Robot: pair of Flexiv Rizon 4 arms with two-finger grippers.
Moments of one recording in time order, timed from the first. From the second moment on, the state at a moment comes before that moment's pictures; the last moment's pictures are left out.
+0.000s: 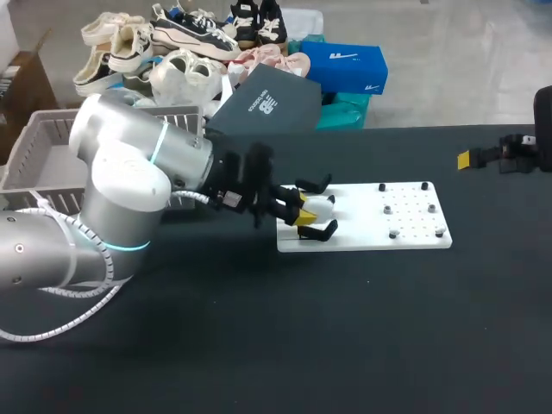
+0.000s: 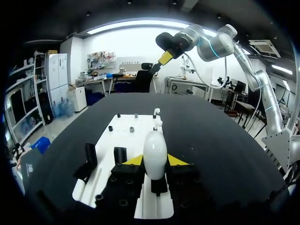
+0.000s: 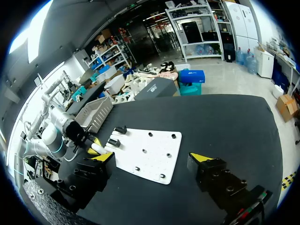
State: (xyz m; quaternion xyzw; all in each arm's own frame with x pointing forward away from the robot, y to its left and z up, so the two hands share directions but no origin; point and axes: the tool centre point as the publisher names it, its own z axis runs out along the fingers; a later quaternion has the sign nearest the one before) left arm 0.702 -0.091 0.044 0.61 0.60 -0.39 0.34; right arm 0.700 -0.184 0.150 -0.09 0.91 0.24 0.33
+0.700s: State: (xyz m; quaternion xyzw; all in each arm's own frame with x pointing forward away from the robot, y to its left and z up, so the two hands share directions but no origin) left arm 0.658 -0.104 0.123 0.56 0.58 -0.45 0.38; right arm 0.700 -0.184 0.150 -0.09 0.91 0.24 0.33
